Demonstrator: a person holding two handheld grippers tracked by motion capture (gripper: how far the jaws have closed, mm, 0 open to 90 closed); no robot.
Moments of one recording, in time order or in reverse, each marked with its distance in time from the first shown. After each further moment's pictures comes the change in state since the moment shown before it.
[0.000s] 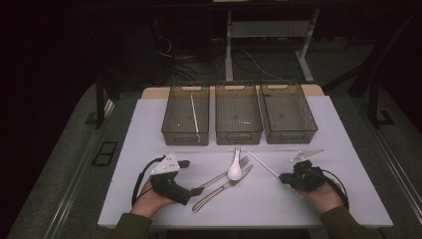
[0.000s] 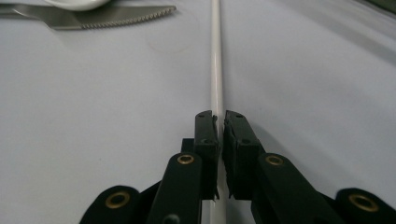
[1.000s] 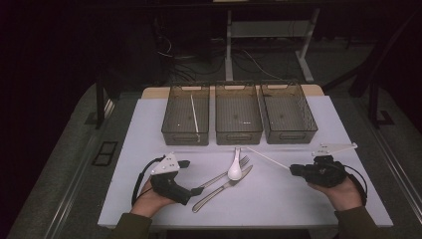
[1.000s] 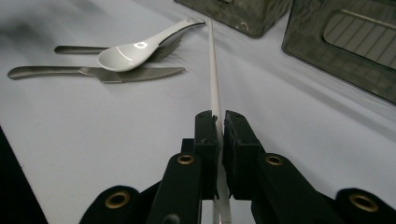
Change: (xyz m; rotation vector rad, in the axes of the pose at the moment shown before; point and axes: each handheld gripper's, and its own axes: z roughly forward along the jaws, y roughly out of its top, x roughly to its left) left arm 0.000 0.000 0.000 0.001 -0.001 -0.001; right arm -0.011 0.003 -0.053 -0.171 0.059 0.006
